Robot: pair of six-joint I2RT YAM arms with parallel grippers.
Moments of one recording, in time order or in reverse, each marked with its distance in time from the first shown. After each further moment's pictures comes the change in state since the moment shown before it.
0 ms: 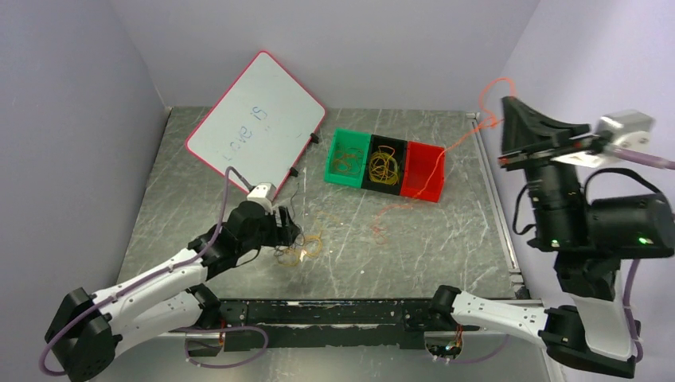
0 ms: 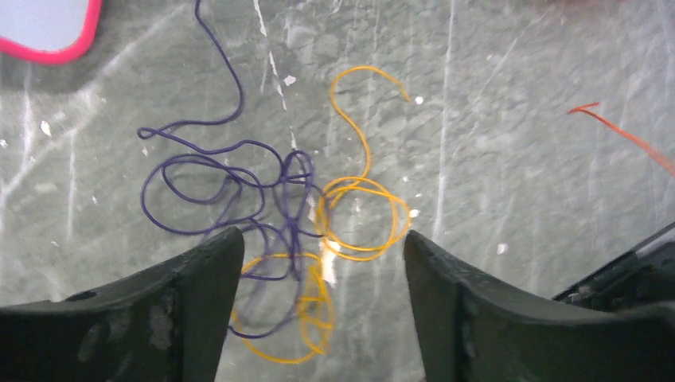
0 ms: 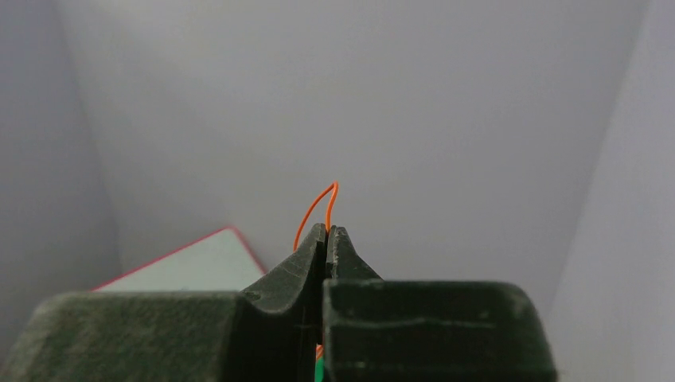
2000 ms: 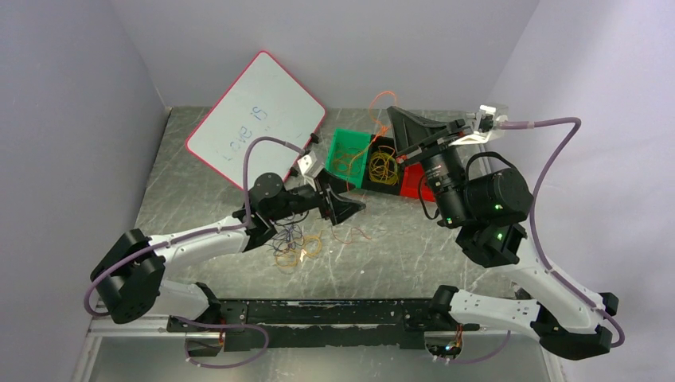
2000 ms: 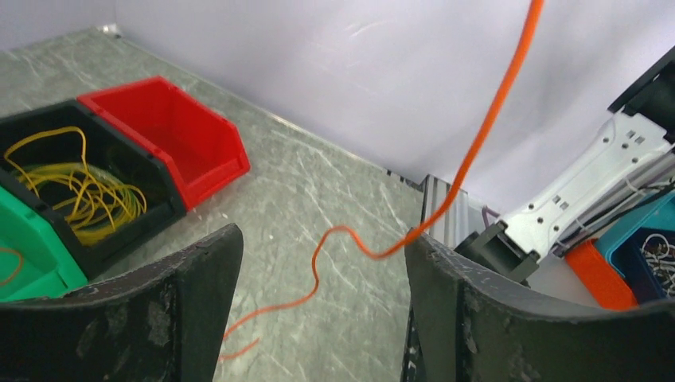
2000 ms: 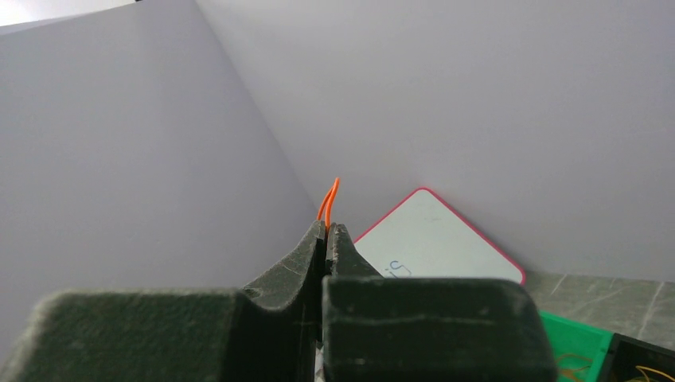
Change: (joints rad) left arm -0.101 0.420 0.275 0.835 0.543 0.204; right arm 0.000 0.127 -0.353 0.310 -0.118 0.681
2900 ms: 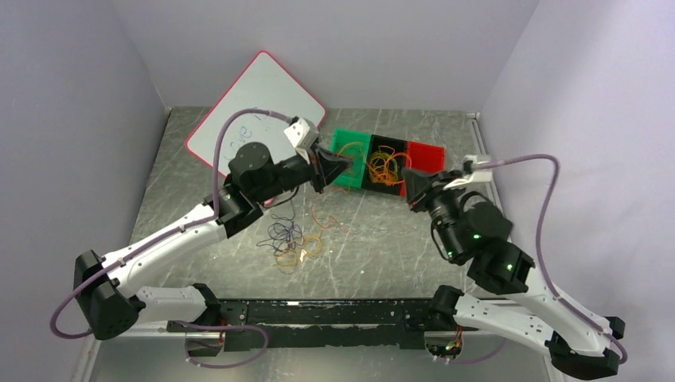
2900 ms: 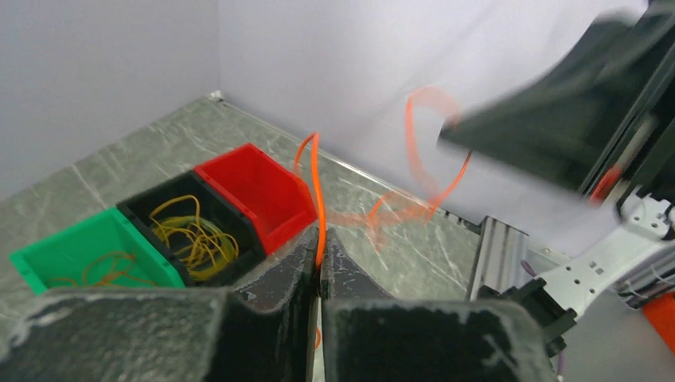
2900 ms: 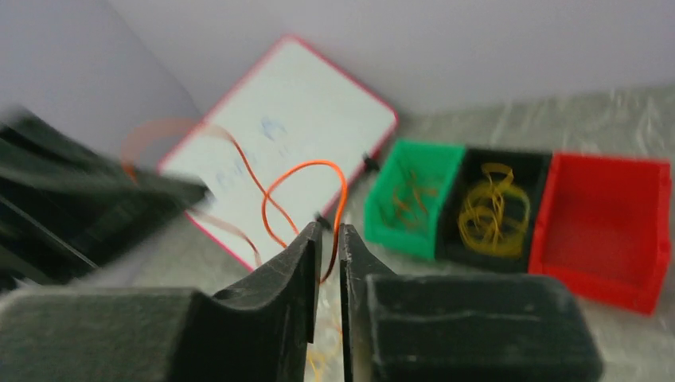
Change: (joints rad) left arm -0.004 -0.138 0.299 -0.435 -0.167 0.147; right arm 0.000 -0.275 -0.302 -0.319 0.182 0.108
